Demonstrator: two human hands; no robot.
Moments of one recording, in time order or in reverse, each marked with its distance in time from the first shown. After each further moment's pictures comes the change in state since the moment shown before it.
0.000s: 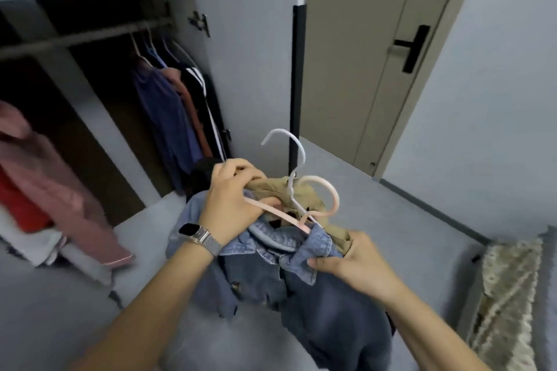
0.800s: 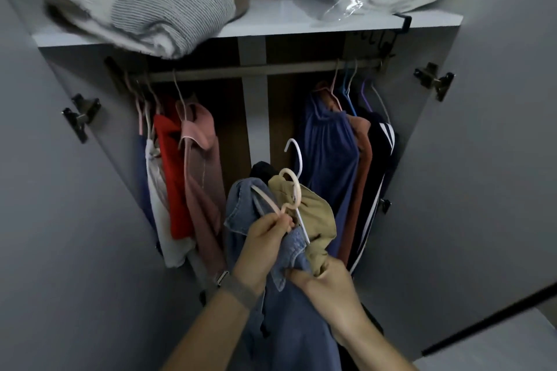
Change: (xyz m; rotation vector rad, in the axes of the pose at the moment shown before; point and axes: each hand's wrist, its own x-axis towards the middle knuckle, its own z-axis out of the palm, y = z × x) left_hand 0.073 -0.242 -0.114 -0.814 0.386 -0.892; right_hand 0.272 -0.144 0.270 0.035 -0.276 -0.079
